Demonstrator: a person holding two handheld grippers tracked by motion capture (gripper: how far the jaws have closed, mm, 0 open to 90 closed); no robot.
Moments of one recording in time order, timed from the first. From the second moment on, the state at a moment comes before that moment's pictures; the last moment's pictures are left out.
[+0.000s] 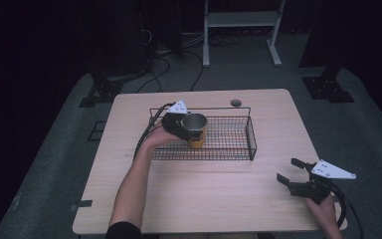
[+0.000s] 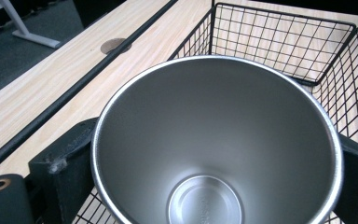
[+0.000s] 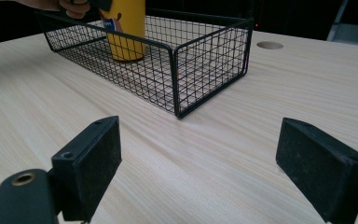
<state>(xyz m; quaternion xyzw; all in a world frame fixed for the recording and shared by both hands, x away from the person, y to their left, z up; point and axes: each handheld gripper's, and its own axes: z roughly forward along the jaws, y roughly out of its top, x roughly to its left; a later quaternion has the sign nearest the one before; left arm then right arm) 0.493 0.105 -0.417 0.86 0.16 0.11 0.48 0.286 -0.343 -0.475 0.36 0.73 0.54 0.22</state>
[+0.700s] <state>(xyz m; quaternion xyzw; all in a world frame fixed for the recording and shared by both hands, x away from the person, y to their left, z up) 0.492 0.108 -0.410 0.84 0.16 0.12 0.50 0.286 -0.342 -0.475 0.36 0.73 0.54 0.22</state>
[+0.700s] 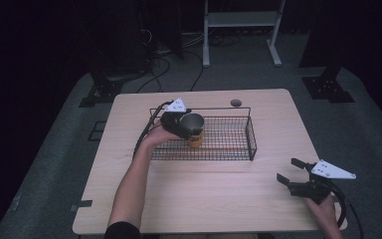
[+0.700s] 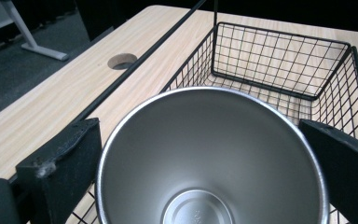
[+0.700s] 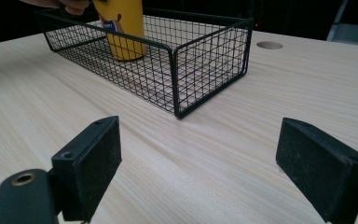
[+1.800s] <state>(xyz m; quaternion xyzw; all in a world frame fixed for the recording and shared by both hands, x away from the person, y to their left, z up) 0.480 0.112 -0.387 0.82 0.14 0.13 0.53 0.285 -0.344 -0.475 0.36 0.73 0.55 0.22</state>
